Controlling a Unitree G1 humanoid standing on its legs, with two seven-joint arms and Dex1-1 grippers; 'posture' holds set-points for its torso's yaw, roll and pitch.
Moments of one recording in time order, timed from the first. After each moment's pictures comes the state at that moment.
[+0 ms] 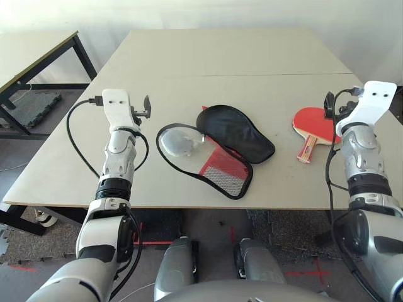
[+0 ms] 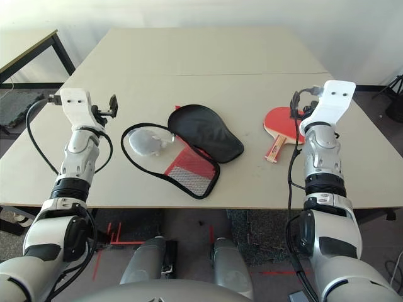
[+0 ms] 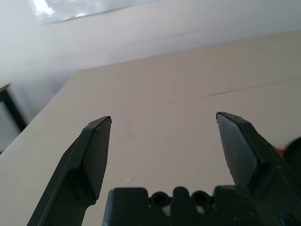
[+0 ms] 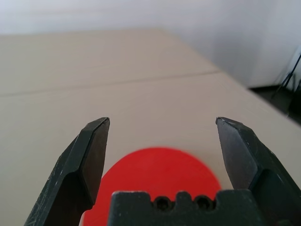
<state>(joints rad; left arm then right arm) -0.62 0.37 0.16 0.54 -0.18 -0.07 -0.35 -0.60 -0.44 -0.33 0.49 0.22 0.25 0.06</state>
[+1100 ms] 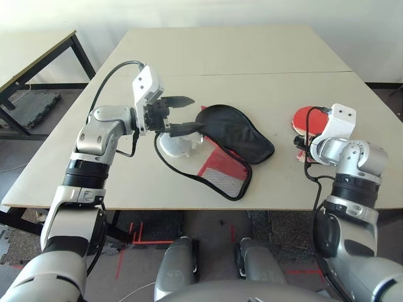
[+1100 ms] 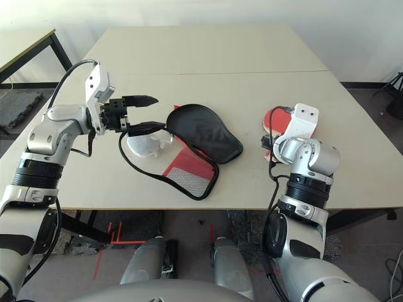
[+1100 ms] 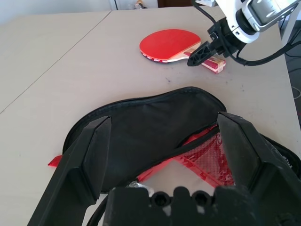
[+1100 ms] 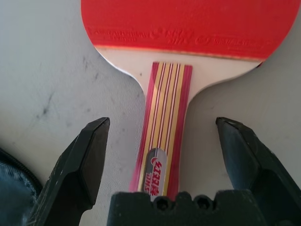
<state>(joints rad) -0.70 0.55 -0.07 0.25 -0.35 0.34 -1.19 -0.63 -0.15 -0.56 0.11 0.21 1.26 -0.25</state>
